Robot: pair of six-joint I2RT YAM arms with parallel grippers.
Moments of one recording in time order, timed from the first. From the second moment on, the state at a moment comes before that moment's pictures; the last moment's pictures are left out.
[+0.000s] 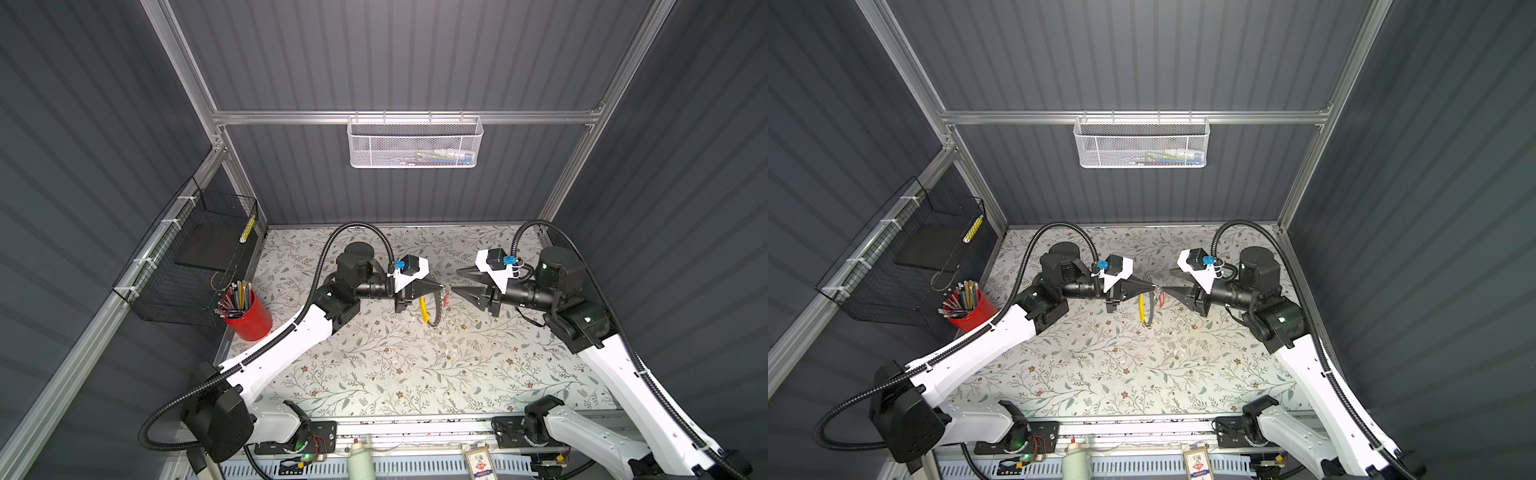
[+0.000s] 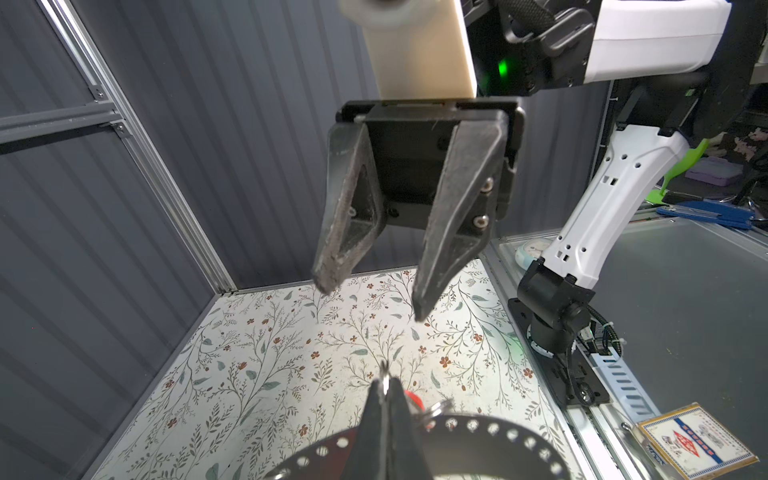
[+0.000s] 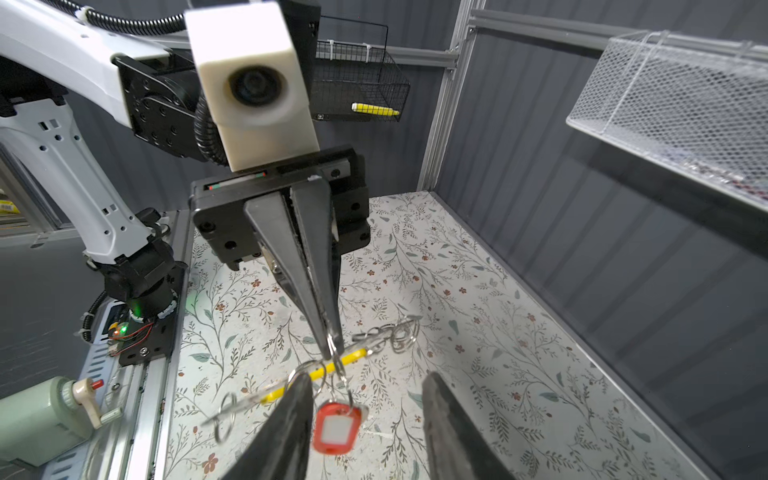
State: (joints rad) left arm -0.71 1.34 1.12 0.09 0.88 0.31; right arm 0.39 0.97 1.08 -0.41 -0.77 -0.33
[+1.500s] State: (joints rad) left arm -0.71 1.40 1.44 -0.32 0.77 0.58; right arm 0.44 1.13 1.30 -0.80 -0.71 -0.43
